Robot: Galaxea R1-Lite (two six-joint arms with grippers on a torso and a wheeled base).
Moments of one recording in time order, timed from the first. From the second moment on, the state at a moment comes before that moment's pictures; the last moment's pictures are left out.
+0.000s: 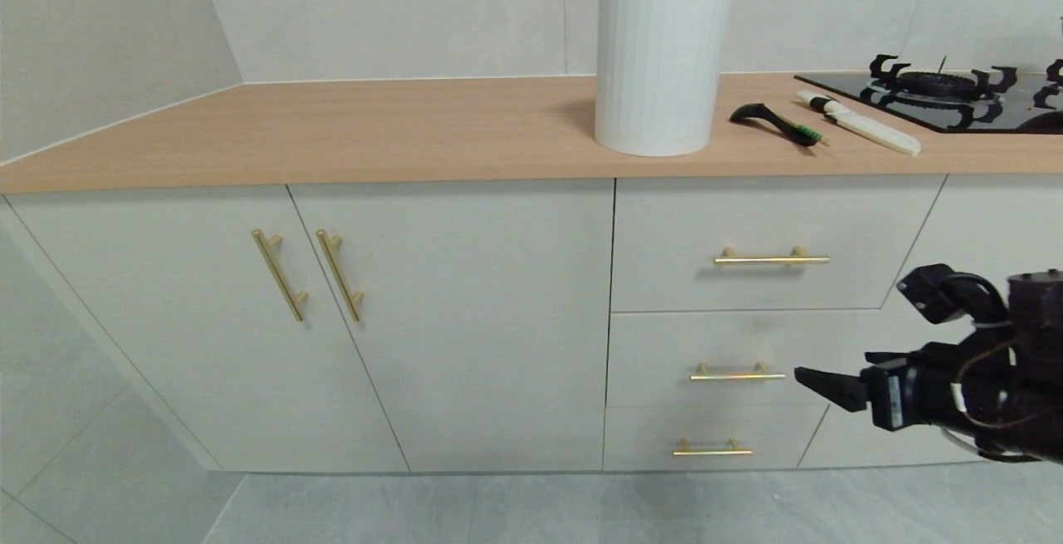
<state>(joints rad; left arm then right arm) 0.00 0.00 0.00 0.00 0.02 0.00 0.21 1.54 -0.50 -0.56 0.11 0.00</state>
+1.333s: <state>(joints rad) 0.00 0.00 0.00 0.00 0.02 0.00 0.18 2.31 -0.76 -1.02 -0.12 0.11</state>
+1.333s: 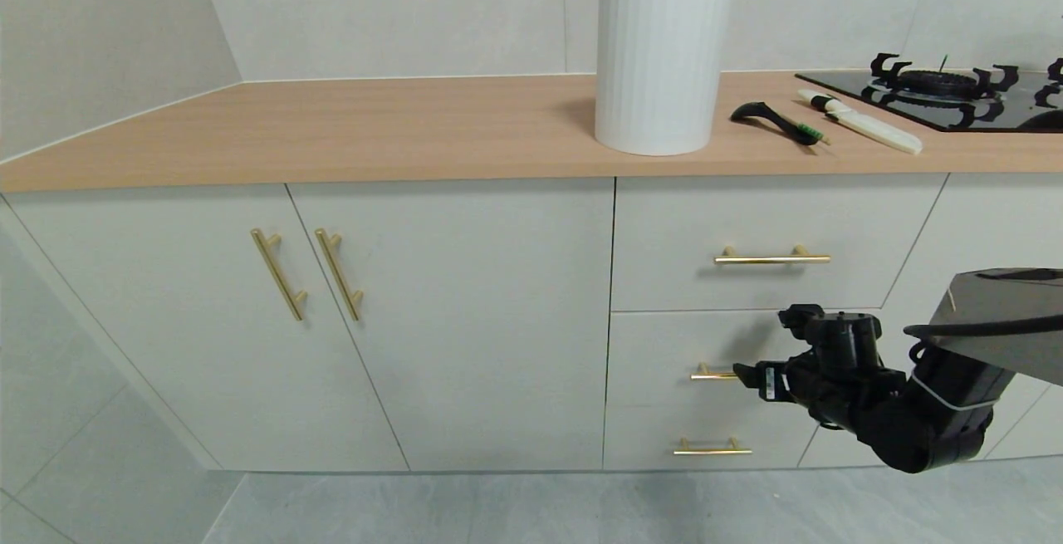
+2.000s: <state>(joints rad) 0.00 0.00 0.00 0.00 0.02 0.00 0.18 2.36 -0.78 -1.02 -0.13 0.11</state>
